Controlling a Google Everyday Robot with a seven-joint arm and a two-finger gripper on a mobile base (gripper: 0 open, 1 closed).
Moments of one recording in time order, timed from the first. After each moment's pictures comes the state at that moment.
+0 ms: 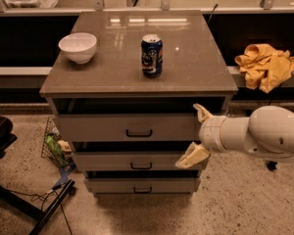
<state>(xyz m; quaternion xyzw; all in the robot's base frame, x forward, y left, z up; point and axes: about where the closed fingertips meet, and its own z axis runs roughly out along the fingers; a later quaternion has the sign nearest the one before) 0.524 -0.124 0.714 -0.56 0.71 0.08 0.42</state>
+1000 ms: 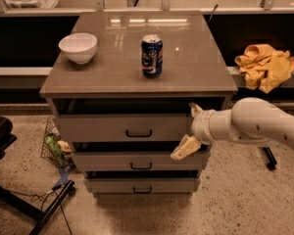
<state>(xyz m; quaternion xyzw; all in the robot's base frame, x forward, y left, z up) 0.568 -0.117 0.682 -0.55 0.73 0.08 0.39</state>
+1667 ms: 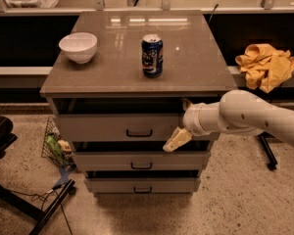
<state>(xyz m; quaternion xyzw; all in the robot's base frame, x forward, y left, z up) 0.603 -0.101 0.673 -0.55 0.73 0.10 0.40</state>
